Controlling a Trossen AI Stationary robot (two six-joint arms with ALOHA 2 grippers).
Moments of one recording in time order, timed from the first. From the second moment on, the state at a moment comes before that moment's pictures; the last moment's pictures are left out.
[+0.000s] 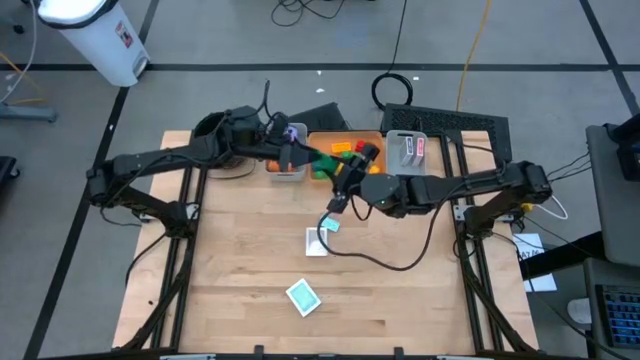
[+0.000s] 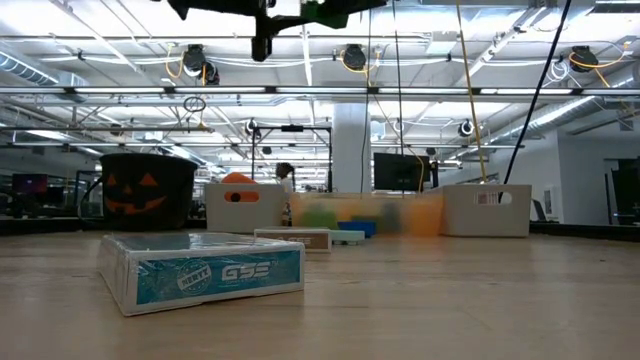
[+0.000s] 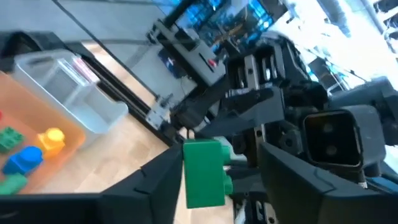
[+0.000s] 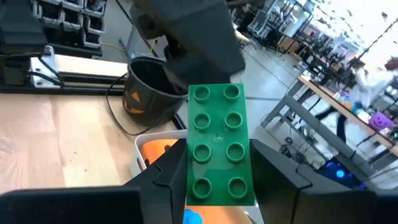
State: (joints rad) left arm 0.38 1.33 1.14 0.09 0.43 -0.74; right arm 0.10 1.51 1.33 -0.11 0.80 -0.21
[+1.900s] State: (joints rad) left arm 0.52 1.34 1.14 0.25 0.71 -0.73; right arm -0.57 1.89 1.33 -0.39 0.05 0.13
